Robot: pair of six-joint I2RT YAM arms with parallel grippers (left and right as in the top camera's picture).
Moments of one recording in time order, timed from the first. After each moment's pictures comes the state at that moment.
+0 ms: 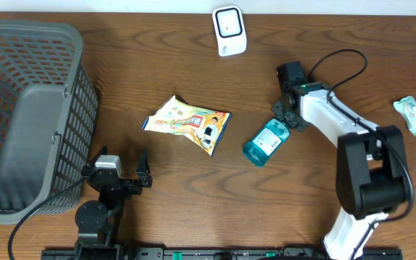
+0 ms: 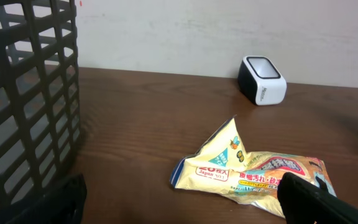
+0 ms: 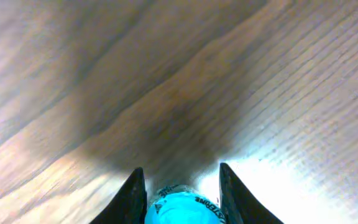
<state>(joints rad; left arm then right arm) -0.05 0.03 0.03 -0.12 0.08 -0.11 0.23 1.94 1.25 -0.63 0.19 0.91</state>
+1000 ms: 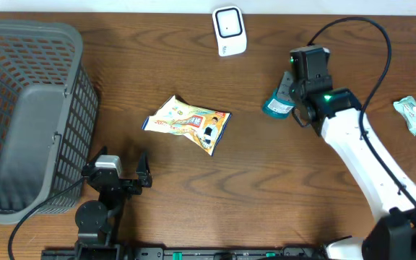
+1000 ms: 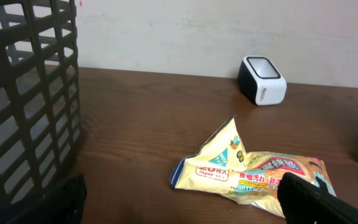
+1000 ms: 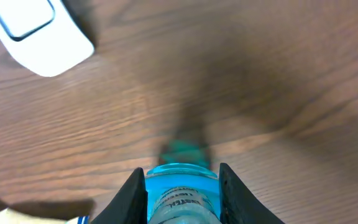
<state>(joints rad) -0.05 0.03 0.03 -0.12 0.08 -0.11 0.29 1.57 1.24 -0.55 0.23 0.51</state>
